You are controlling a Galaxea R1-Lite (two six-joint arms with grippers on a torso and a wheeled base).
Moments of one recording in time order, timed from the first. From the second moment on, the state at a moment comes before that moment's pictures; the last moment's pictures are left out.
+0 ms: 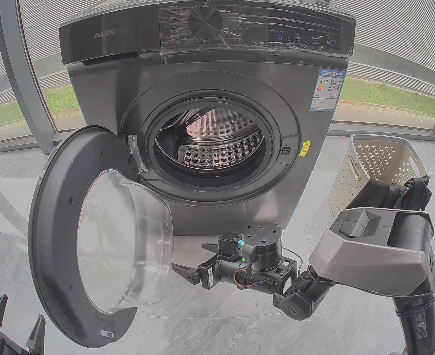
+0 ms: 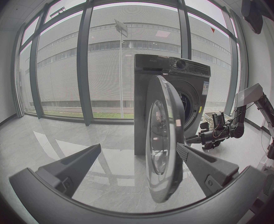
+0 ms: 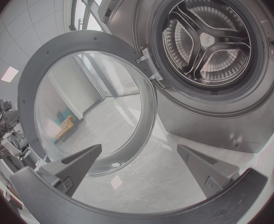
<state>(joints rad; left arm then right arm) 0.00 0.02 -0.02 0.00 -0.02 -0.02 0.79 2.43 -1.00 -1.20 0.20 0.21</state>
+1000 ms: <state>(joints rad) 0.00 0.02 -0.02 0.00 -0.02 -0.02 0.83 2.53 -1.34 -1.01 0.16 0.21</state>
